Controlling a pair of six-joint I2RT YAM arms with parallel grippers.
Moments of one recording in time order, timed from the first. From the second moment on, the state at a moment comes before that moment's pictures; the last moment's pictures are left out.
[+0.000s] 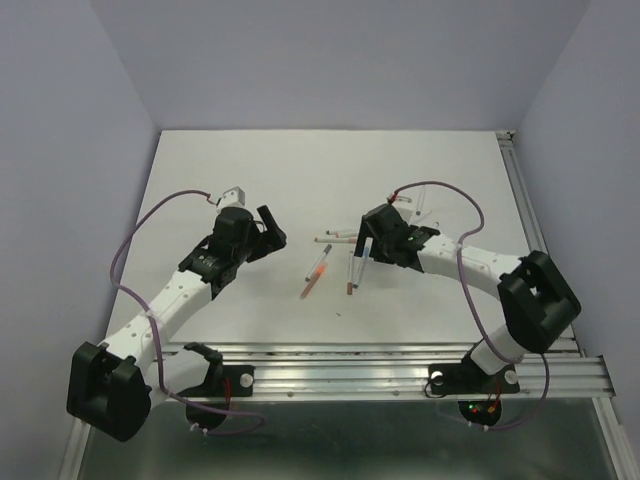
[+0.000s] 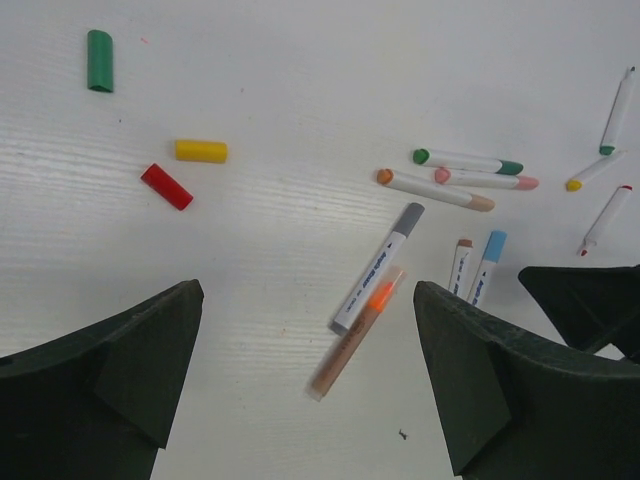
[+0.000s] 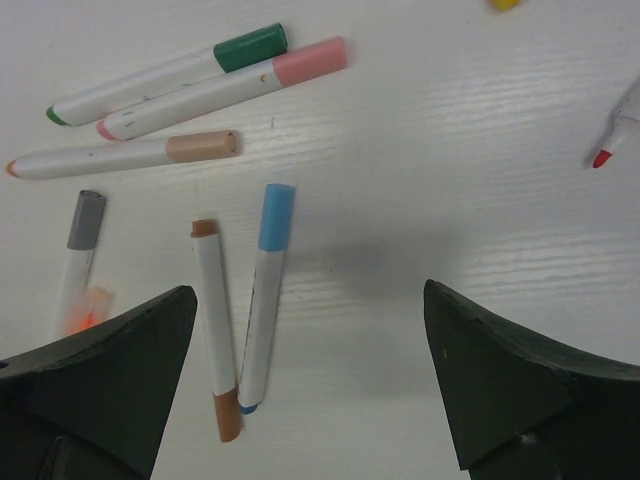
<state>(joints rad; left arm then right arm) -0.44 1.05 0.71 -0.29 -0.14 -0.70 0.67 1.51 0.93 -0.32 0.38 0.75</state>
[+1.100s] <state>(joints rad) -0.44 1.04 0.68 -0.28 -0.13 -0.71 0.80 1.75 1.03 -0.42 0.51 0.95</state>
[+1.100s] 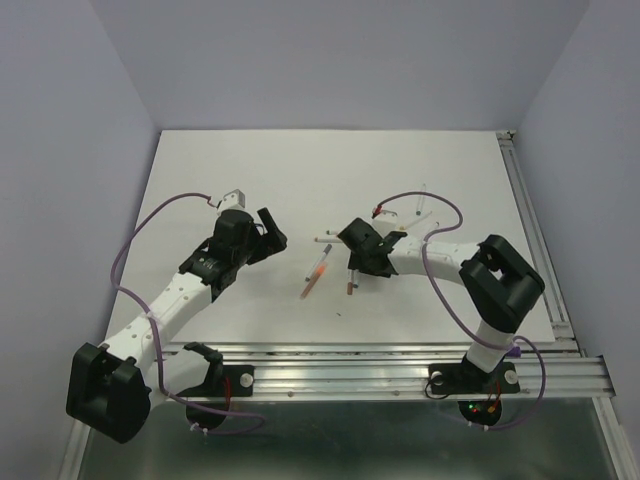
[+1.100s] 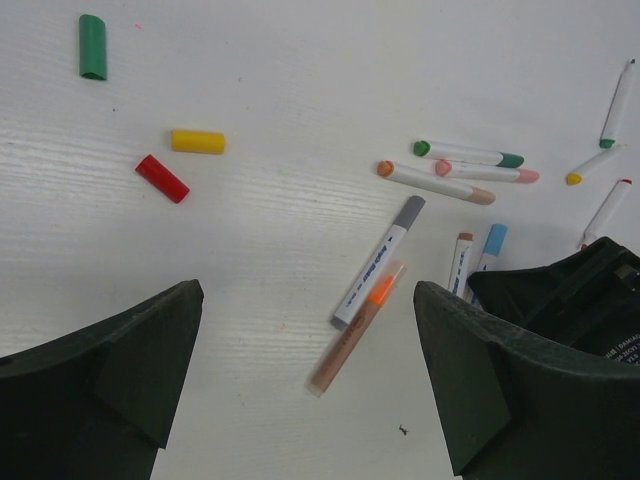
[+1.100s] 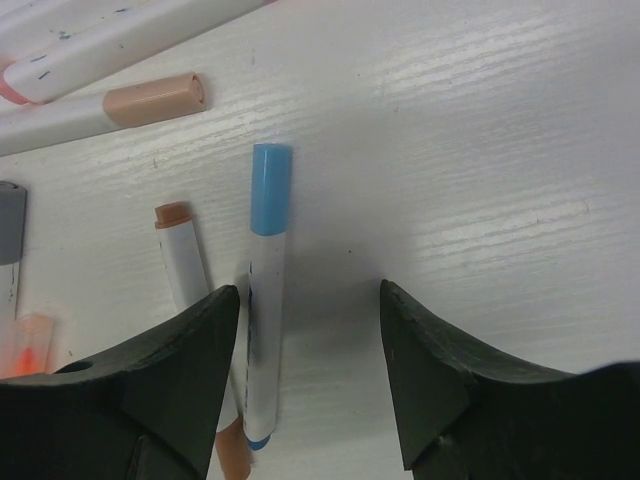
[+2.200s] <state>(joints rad) -0.44 1.03 0.68 -0.27 -0.08 -0.71 0.90 1.63 0.86 -0.35 0.56 1.00</state>
